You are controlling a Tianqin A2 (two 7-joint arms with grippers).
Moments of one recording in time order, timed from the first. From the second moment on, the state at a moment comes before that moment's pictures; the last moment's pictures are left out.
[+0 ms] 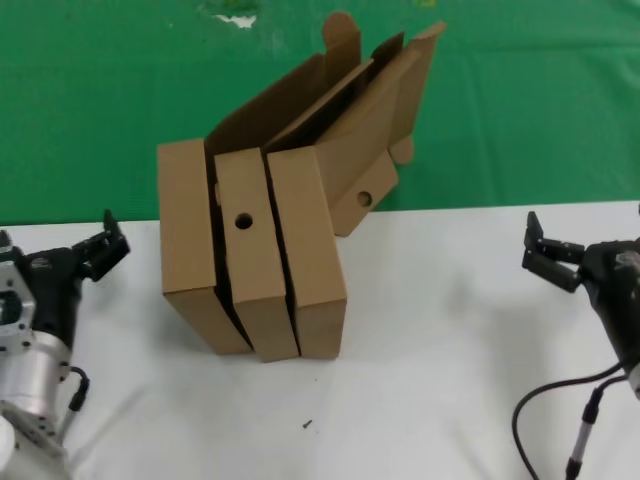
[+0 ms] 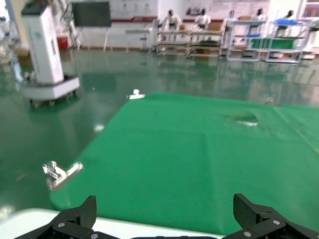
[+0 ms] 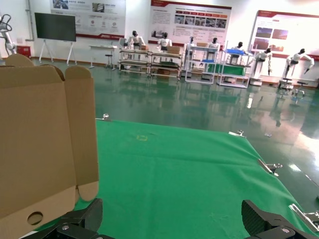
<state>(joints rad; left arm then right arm) -0.22 -0.14 1.39 -1.30 -1.85 0.04 0.14 0.02 0.31 -1.61 1.58 1.78 -0.01 0.00</state>
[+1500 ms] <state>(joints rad) -0.37 0.00 1.42 -1.01 -2.38 0.25 0.68 0.02 0.31 -1.61 1.58 1.78 -0.01 0.00</state>
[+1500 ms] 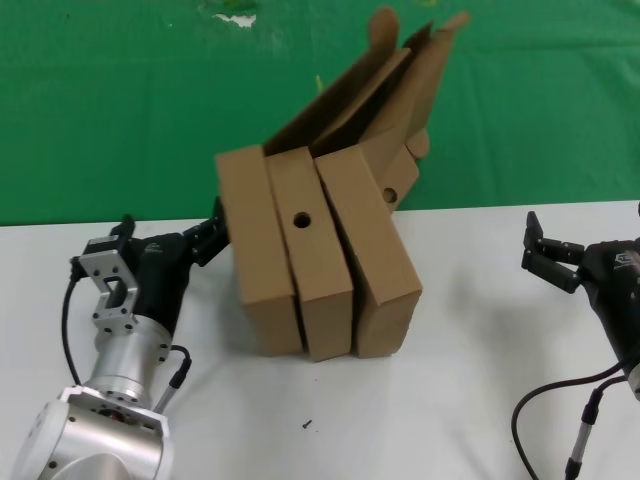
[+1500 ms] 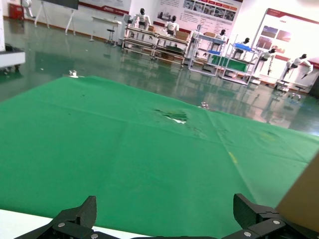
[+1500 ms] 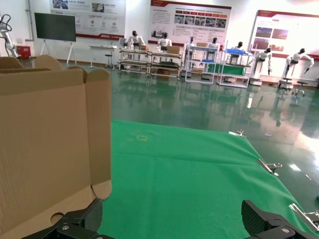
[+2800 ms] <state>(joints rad) -0.35 0.00 1.28 -1.08 -2.30 0.26 0.77 -0.02 0.63 -1.71 1.53 2.00 -0.63 -0.27</state>
